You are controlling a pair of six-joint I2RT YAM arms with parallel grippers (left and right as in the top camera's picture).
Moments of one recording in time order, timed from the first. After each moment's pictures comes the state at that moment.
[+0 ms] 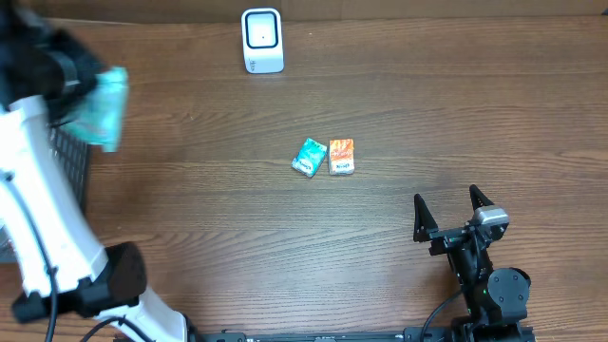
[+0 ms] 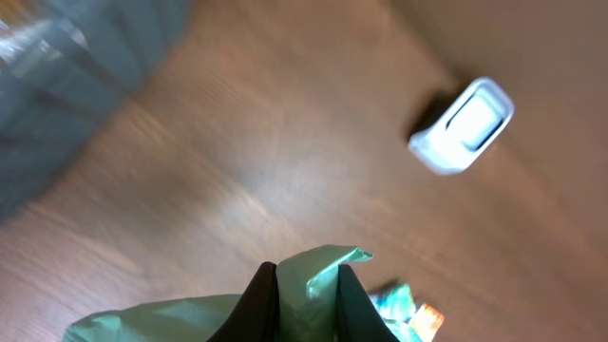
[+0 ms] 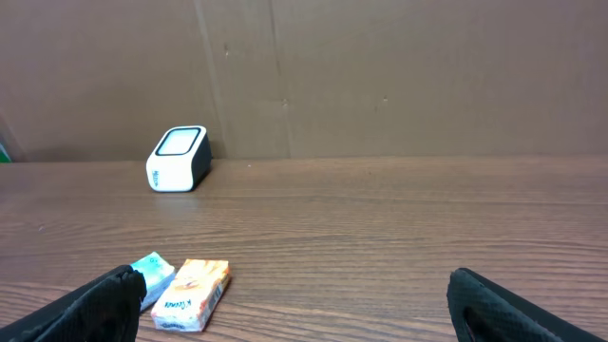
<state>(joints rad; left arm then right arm) 0.18 1.87 2.49 -1.67 0.04 -0.61 0.09 0.01 0.02 -0.02 -0.09 0.10</state>
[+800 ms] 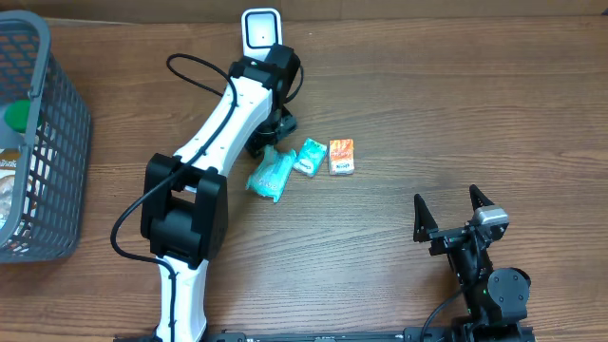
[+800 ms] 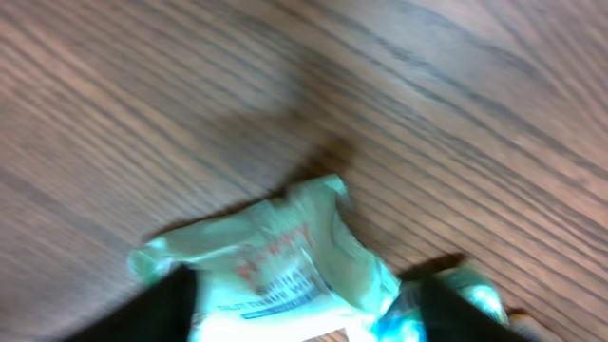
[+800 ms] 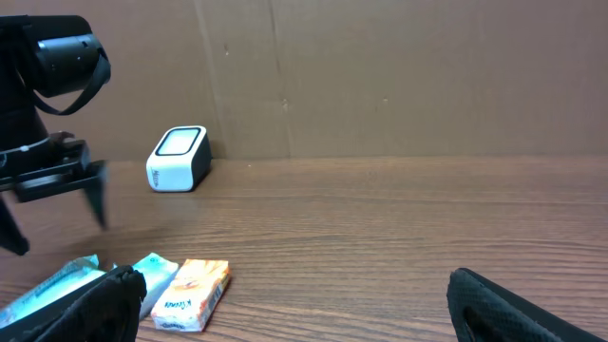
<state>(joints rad) -0.38 2.18 1.85 -1.18 -0.09 -1.07 0.09 0.01 0.02 -0.03 -0.09 0.10</state>
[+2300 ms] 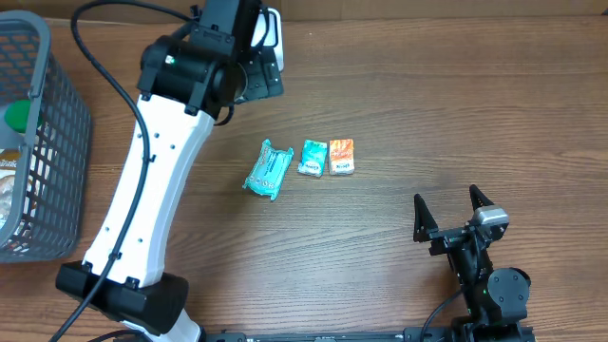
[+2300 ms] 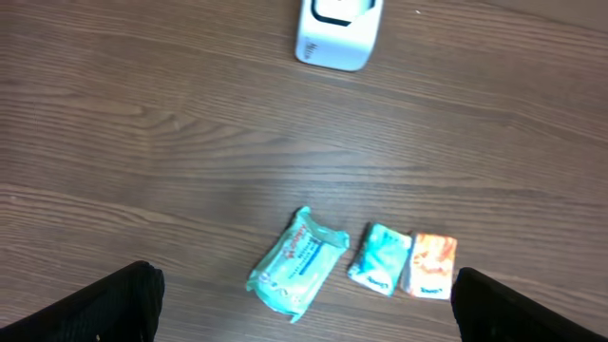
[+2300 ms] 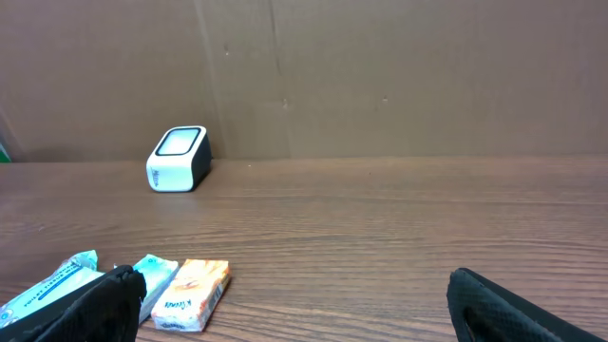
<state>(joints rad) -0.35 1.79 2.09 -1.33 -0.19 -0.55 0.09 0.01 0.02 -0.02 -0.09 0.10</state>
